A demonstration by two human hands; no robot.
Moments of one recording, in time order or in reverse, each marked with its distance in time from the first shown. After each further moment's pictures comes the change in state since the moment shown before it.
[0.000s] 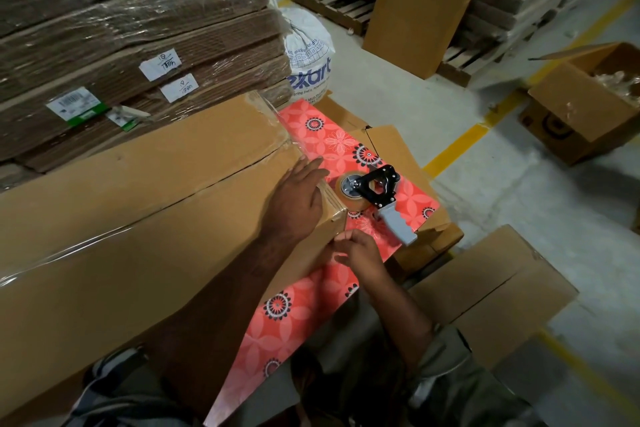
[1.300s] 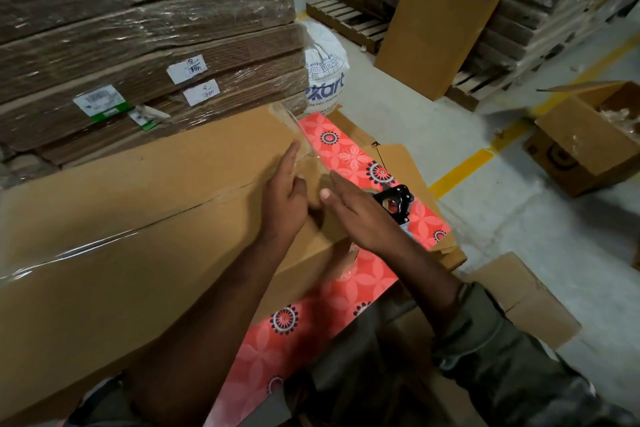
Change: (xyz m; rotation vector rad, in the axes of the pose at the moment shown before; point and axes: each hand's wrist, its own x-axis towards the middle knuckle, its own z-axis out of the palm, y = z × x) left_hand 0.000 -0.018 -0.036 -0.722 0.343 -0.269; right_hand -0.005 -0.125 0.038 -0.941 -0.328 -0.653
